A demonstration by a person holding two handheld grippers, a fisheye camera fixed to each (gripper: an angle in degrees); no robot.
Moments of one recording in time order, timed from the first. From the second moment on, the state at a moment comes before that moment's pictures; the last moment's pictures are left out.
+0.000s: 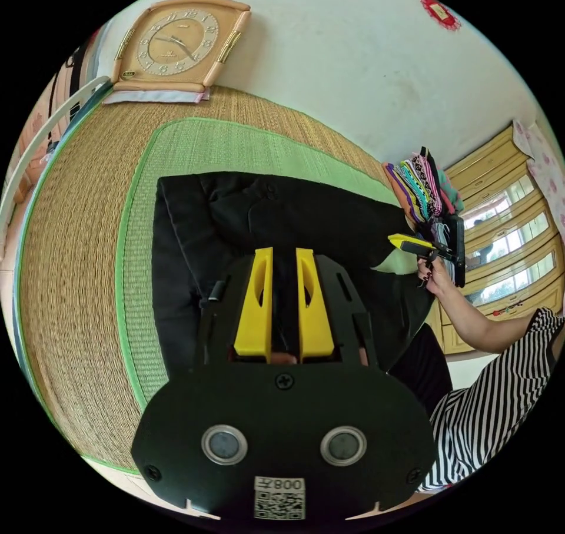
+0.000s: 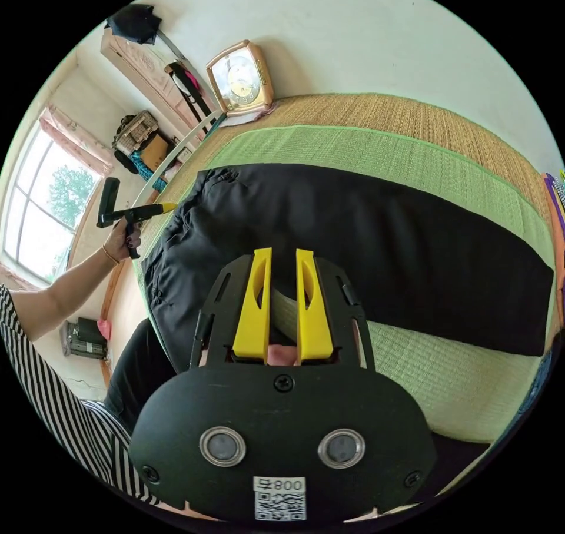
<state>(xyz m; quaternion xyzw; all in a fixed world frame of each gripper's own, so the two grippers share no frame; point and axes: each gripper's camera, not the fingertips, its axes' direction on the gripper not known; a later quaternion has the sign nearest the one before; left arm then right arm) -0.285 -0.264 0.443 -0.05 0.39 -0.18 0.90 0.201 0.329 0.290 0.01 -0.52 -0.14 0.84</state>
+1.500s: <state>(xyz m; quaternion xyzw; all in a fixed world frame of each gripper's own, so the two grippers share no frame) 0.300 -0.584 0.524 0.00 0.49 0.24 0.84 0.484 0.413 0.387 0.01 -0.26 0.11 0.96</state>
